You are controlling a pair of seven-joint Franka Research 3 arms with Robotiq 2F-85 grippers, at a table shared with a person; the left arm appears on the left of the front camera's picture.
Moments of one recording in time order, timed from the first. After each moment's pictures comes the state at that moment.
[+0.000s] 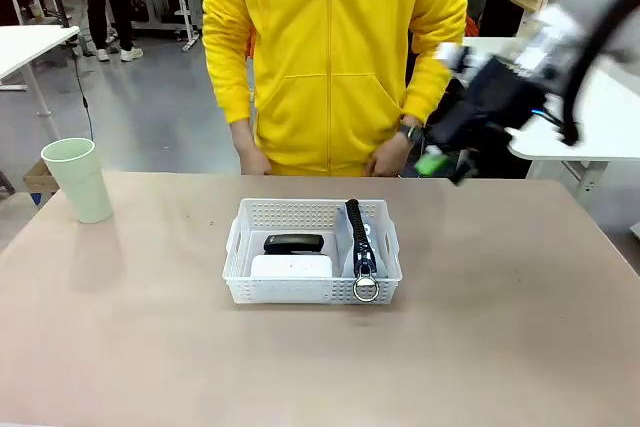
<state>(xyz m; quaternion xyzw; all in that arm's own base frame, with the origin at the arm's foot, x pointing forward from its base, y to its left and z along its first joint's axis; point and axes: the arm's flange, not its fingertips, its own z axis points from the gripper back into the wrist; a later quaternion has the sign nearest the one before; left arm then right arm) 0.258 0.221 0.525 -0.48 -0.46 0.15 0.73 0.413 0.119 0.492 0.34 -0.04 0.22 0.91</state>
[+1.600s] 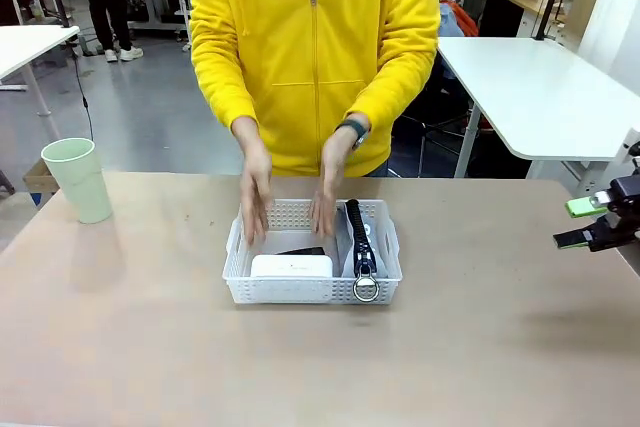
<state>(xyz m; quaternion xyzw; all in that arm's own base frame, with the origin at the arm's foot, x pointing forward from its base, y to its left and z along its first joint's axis) 0.258 0.221 0.525 -0.48 -0.46 0.15 0.73 0.337 -0.060 0.388 0.58 -0.09 0.11 0.80</state>
